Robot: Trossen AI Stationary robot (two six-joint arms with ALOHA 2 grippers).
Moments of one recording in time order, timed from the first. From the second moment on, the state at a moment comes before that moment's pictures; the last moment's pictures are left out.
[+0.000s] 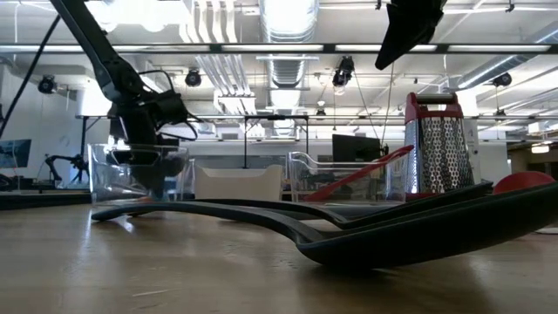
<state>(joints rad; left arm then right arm) 0.91 1.51 0.68 -0.16 -0.27 -0.20 0.16 1.33 1.22 -0.94 0.46 0.44</state>
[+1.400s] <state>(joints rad) 0.84 1.01 0.96 -0.35 0.19 -0.14 0.16 1.33 1.22 -0.97 0.42 0.51</state>
